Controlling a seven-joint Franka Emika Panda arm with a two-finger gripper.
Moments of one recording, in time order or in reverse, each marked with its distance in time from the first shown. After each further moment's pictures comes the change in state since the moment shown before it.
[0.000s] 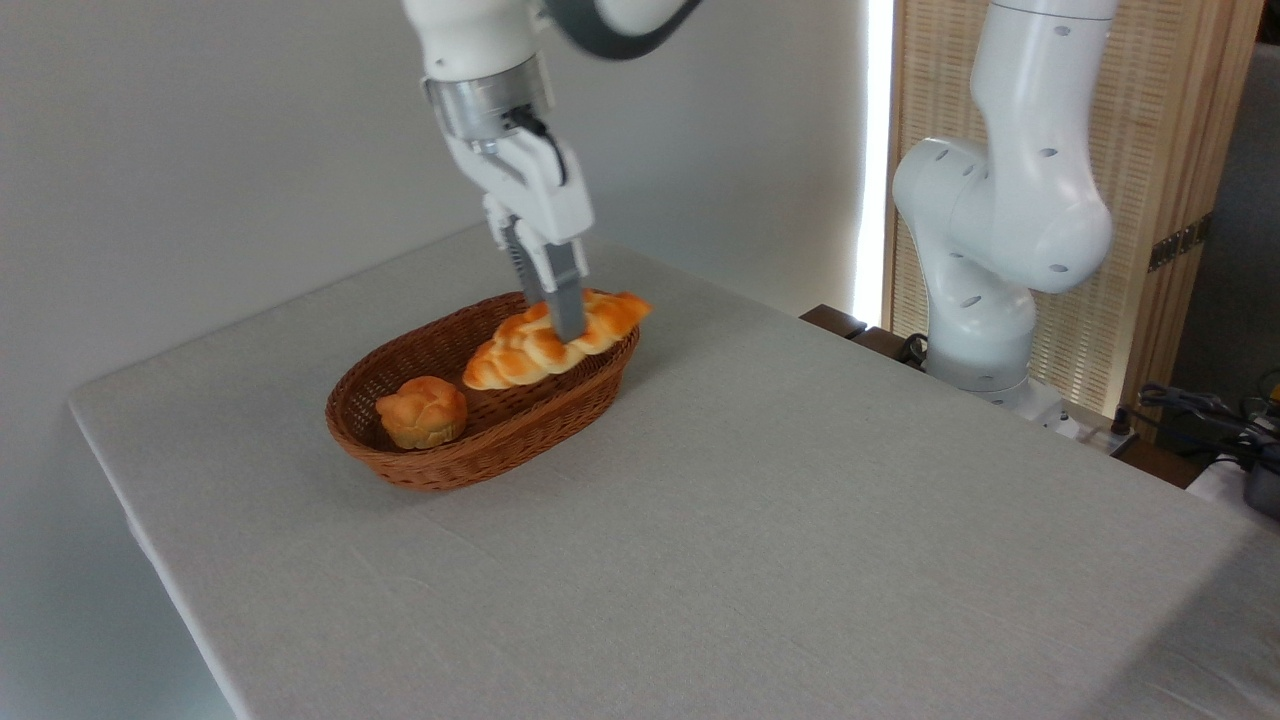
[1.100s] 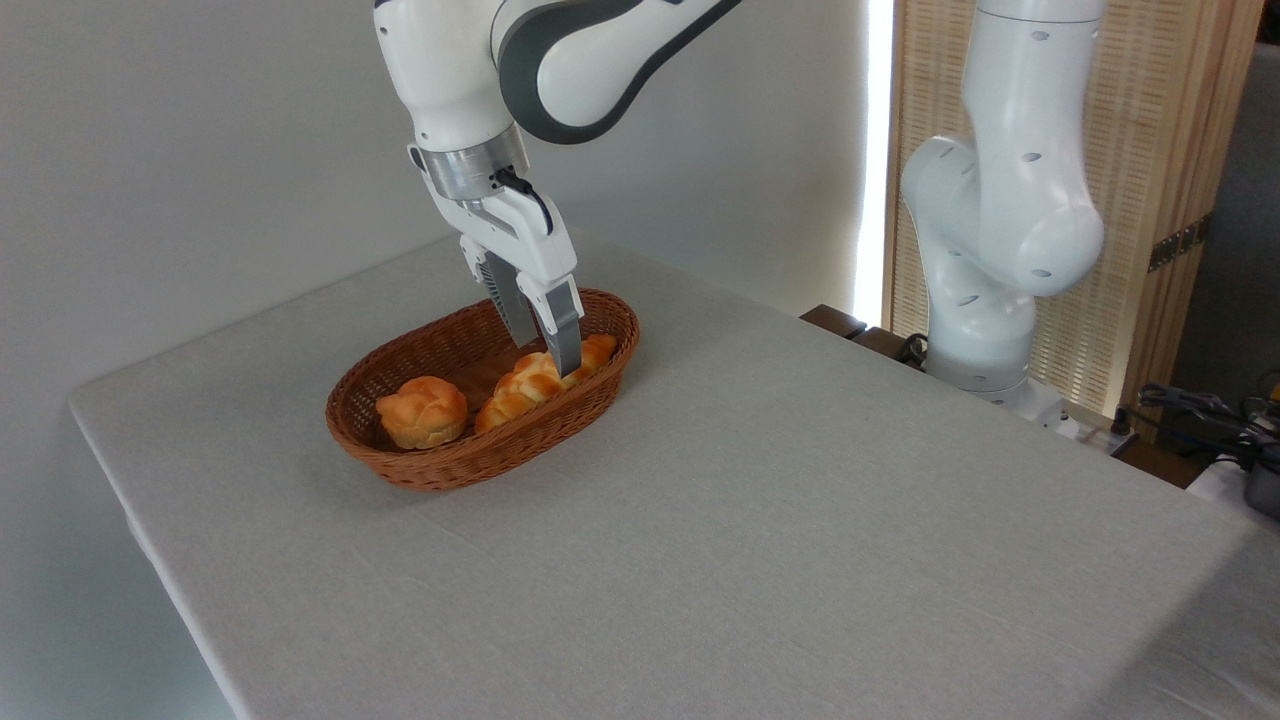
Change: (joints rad) arm -0.102 0.070 0.000 -0.077 -0.022 0.120 -0.168
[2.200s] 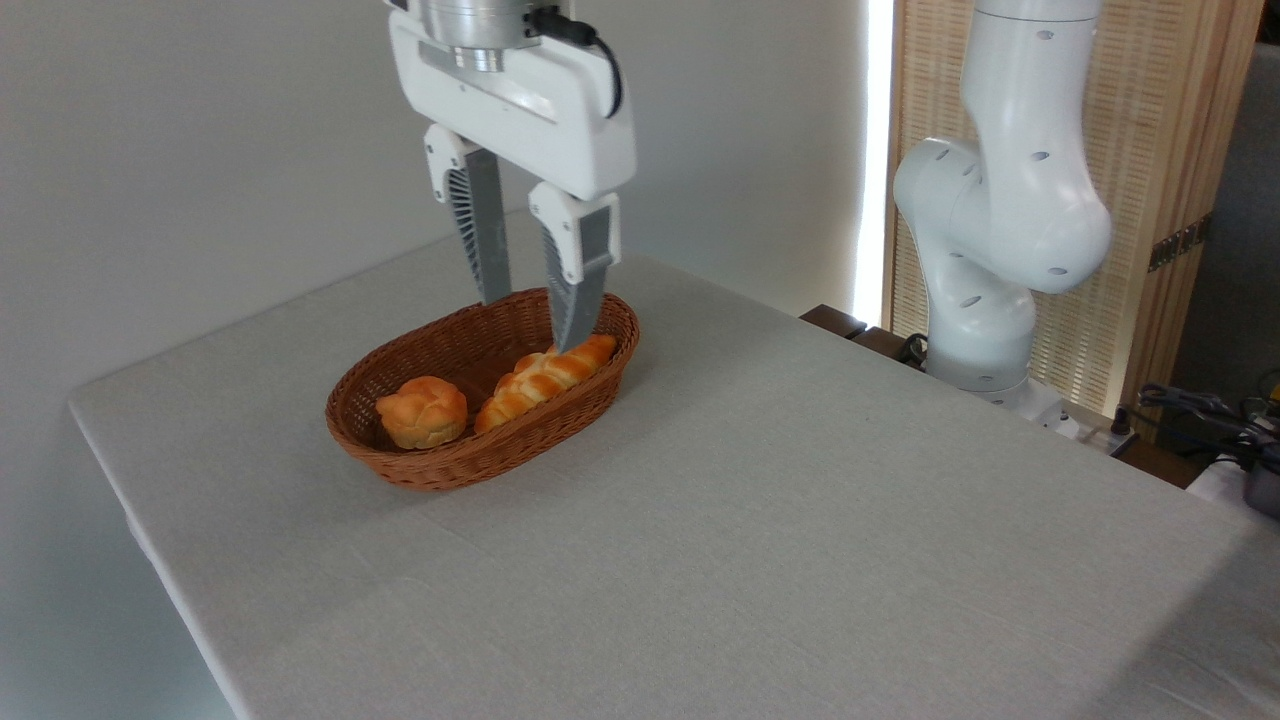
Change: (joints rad) arm 0.139 0.020 0.293 0.432 0.000 -0.265 0.316
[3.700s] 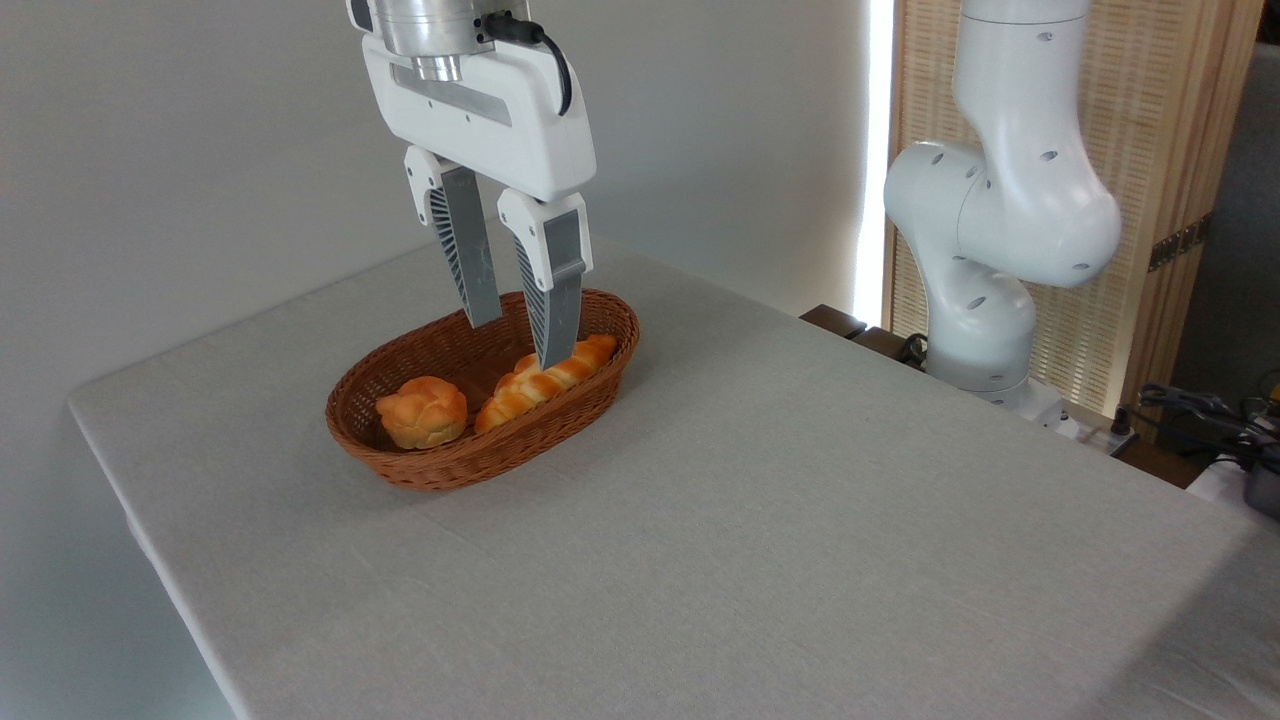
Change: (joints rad) arm 0.181 0.052 -0.211 0.044 0.078 -0.003 0.000
